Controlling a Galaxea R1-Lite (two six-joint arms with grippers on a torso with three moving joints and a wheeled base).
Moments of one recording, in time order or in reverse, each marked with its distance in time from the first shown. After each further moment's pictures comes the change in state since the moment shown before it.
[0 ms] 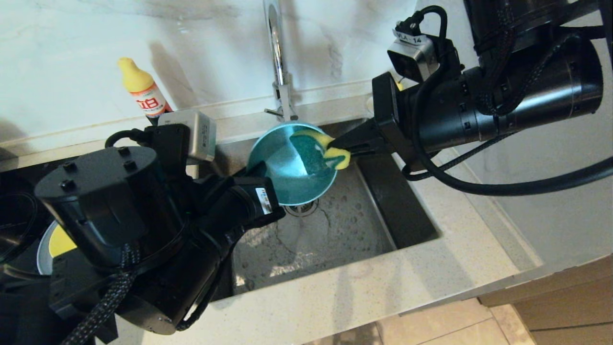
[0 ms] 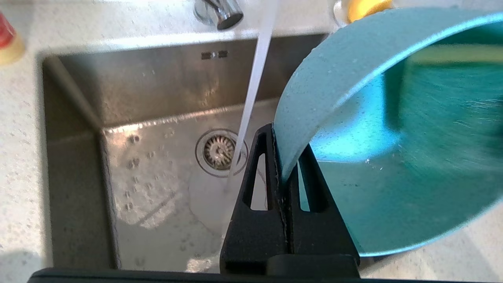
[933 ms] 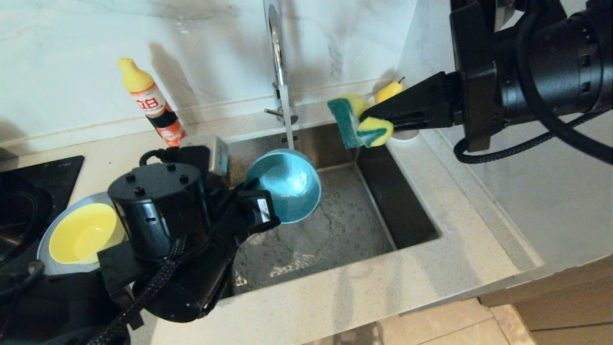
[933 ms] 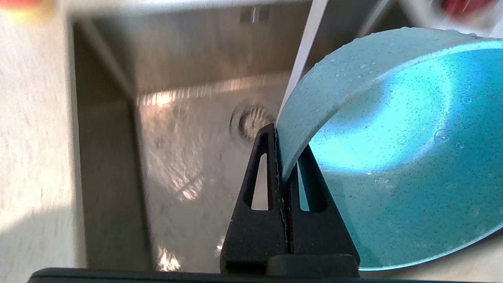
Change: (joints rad) left arm 0.071 0.076 0.018 0.029 0.027 -0.032; right arm 0.042 -0.147 0.015 0.061 0.005 -0.021
